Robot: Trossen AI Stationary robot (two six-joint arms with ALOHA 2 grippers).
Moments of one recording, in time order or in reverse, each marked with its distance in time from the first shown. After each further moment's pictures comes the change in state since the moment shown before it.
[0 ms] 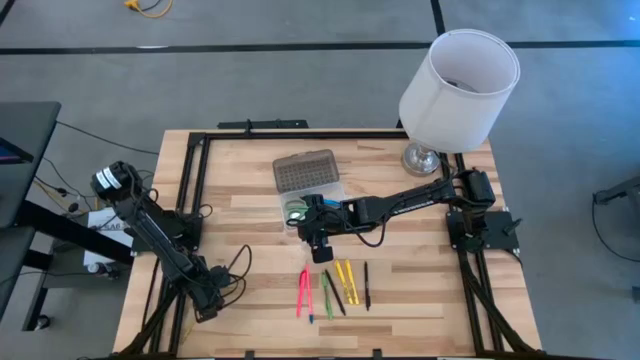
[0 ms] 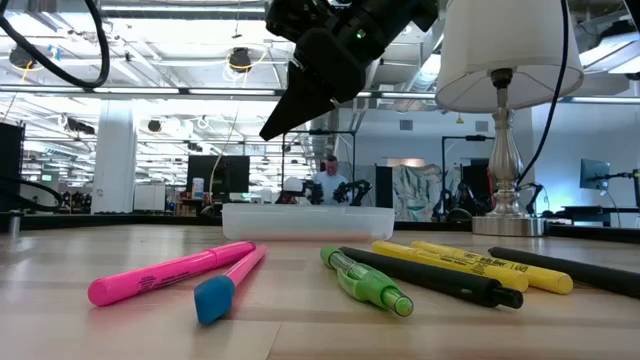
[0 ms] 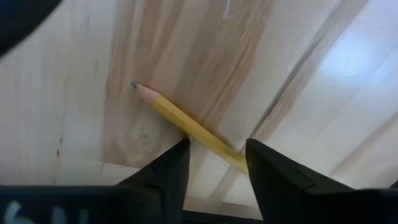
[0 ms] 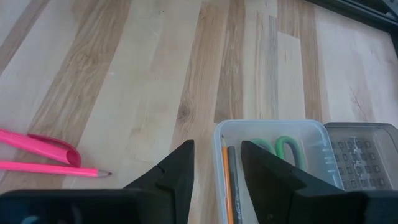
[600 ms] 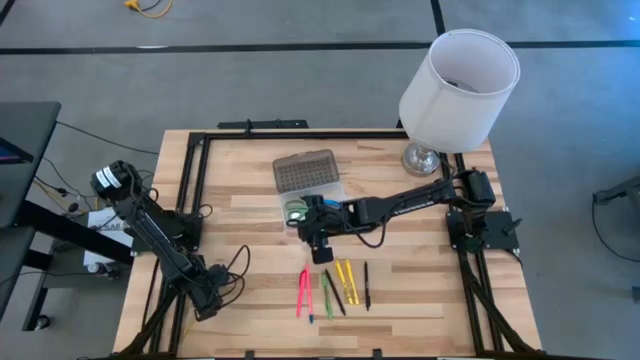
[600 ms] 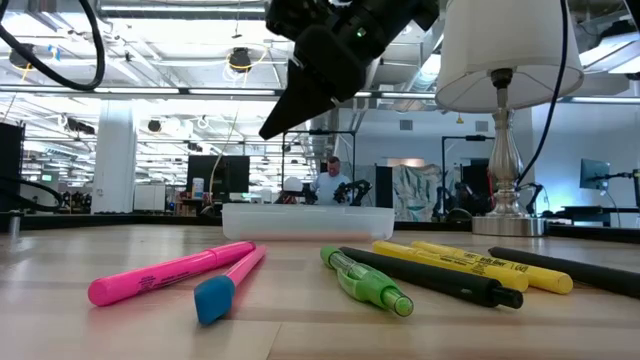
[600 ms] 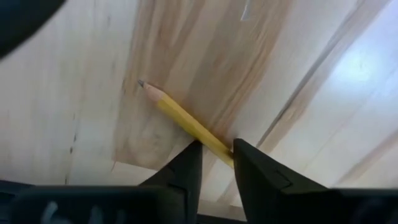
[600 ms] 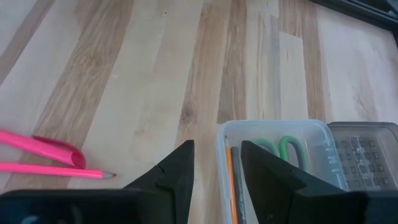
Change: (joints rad) left arm -0.001 0.003 -0.004 -0.013 -0.051 -0.013; right arm 0.007 0.000 0.000 0.000 0.000 0.015
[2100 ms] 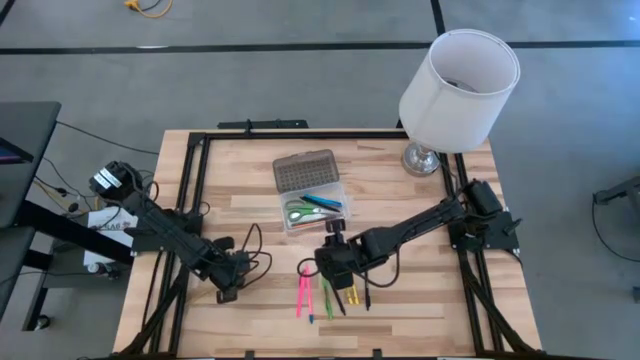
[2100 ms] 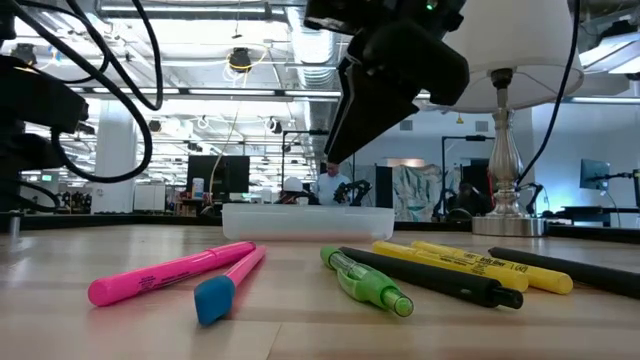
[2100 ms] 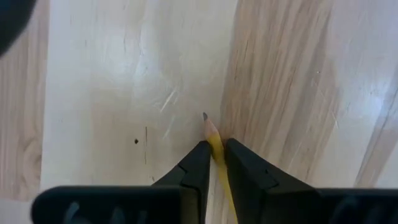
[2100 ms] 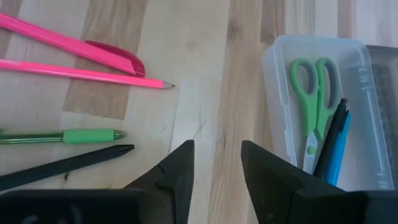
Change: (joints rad) left arm 0.260 0.003 -0.001 0.037 -0.297 0.506; right arm 0.210 0.000 0.000 -0.310 0.246 0.220
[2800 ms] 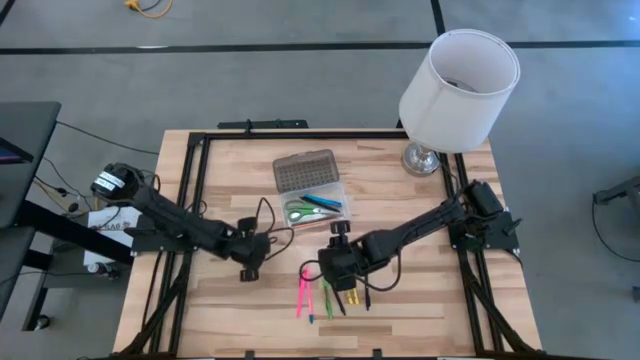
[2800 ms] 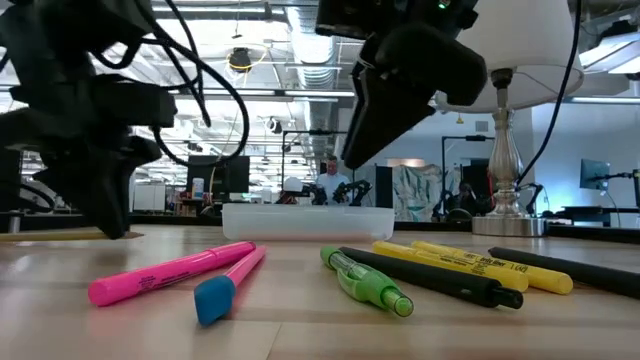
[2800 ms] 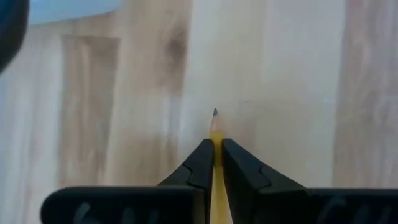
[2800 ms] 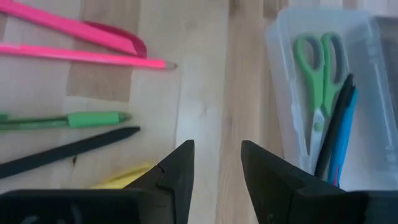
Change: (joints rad) left arm 0.268 0.004 -0.004 0.206 -0.139 0.418; right arm 0.020 0.000 0.000 -0.069 0.011 0.091
